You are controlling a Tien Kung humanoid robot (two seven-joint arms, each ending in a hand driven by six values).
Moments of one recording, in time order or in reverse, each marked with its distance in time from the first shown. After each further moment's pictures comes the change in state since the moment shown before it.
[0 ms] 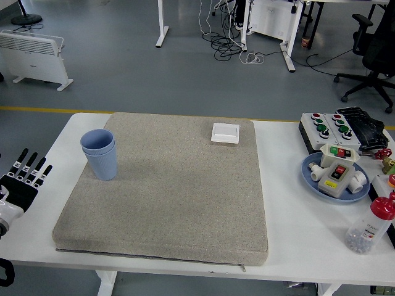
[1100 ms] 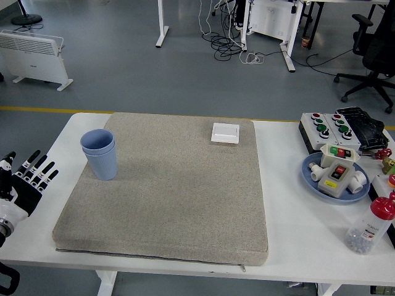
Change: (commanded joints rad) left arm 0.001 -0.002 0.030 0.000 0.256 0.003 -0.036; right arm -0.003 0.001 -0.002 0.000 0.000 -0.001 -0.001
